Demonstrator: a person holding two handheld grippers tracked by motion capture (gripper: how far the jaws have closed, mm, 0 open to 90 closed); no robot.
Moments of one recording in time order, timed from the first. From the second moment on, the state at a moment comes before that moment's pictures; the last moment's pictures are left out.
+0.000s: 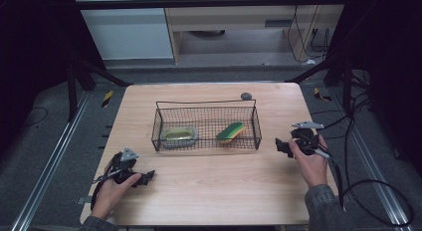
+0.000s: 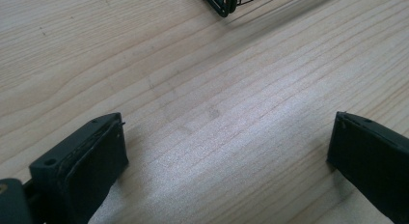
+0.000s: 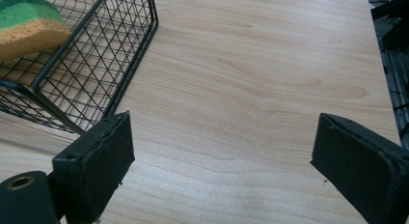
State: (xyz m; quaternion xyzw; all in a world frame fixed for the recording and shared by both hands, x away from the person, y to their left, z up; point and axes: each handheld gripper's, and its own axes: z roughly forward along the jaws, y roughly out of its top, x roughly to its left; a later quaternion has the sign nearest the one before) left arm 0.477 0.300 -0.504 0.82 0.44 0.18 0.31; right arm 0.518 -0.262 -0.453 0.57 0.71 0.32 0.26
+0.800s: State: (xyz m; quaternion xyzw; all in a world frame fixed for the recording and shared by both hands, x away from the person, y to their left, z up) left arm 0.493 0.305 -0.509 0.80 0.45 0.20 0.33; right arm 0.509 -0.277 -0.512 0.60 0.69 0.31 0.26
